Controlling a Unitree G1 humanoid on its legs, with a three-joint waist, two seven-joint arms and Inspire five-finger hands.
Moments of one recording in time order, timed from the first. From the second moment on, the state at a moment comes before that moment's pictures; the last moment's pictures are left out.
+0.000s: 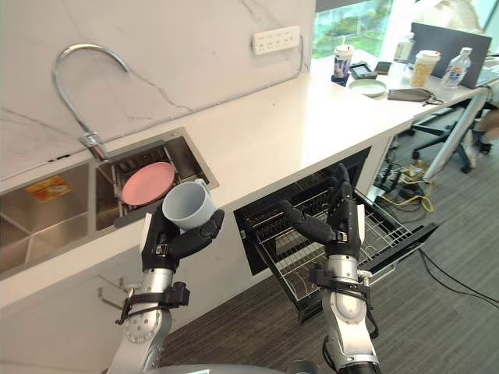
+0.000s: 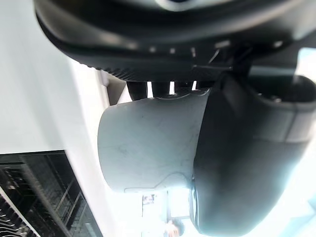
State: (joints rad) left arm 0.20 0.09 -0.22 -0.15 -0.06 -0.30 0.17; right arm 0.13 -0.12 0.02 0.05 0.24 -0.41 -0.16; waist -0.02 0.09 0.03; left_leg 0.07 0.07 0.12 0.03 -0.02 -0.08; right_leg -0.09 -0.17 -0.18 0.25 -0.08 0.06
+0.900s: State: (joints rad) left arm 0.06 0.06 -0.08 -0.23 0.10 -0.32 0.54; right arm 0.10 -0.04 0.05 -0.10 0.49 -0.20 0.05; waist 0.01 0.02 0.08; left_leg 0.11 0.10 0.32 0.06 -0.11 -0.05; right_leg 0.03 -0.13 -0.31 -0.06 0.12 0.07
